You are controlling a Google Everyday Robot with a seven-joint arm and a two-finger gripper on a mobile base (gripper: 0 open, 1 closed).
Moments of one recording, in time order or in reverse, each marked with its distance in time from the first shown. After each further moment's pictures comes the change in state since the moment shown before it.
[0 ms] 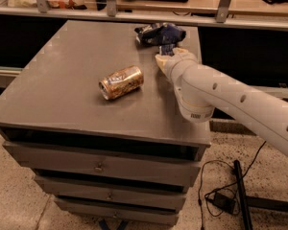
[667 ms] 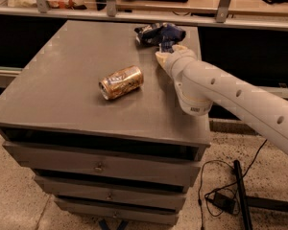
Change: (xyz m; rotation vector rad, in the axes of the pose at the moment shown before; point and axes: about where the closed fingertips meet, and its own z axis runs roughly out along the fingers) arm 0.003 -0.007 0.028 -0.007 -0.017 -0.011
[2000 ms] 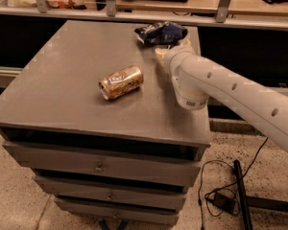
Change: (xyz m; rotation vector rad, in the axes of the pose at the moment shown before) arm -0.007 -0.007 0.012 0.030 0.009 -0.007
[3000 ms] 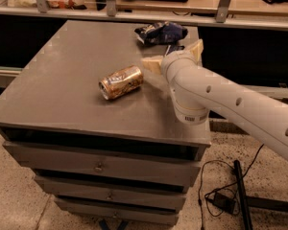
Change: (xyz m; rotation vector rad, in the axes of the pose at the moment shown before) arm -0.013 0.014 -0.054 0.024 -0.017 0.026
